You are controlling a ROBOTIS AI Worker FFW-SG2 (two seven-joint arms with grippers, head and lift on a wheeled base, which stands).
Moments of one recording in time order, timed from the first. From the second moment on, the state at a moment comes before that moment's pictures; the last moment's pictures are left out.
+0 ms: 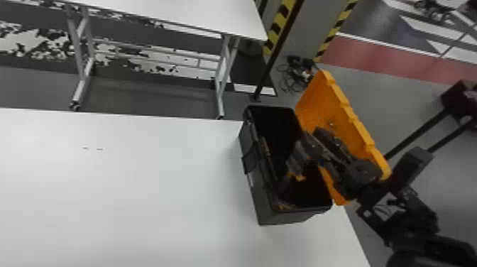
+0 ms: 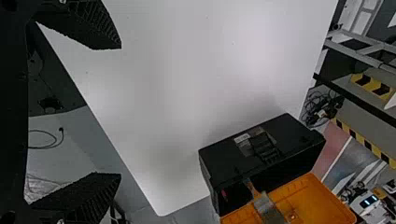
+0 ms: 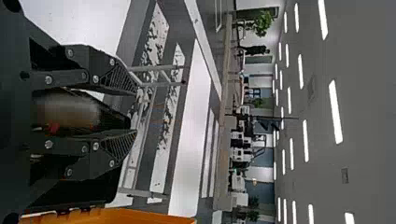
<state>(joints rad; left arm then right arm) 0.61 0.15 0.15 -2.65 0.43 1.57 -0.52 0.48 -0.14 -0.53 -2.08 -0.25 0.24 0.74</state>
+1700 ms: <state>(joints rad) 0.84 0.25 -0.16 -2.18 0.02 0.02 -0.16 0.84 0.00 -0.47 -1.95 -0.47 -0.12 0.81</state>
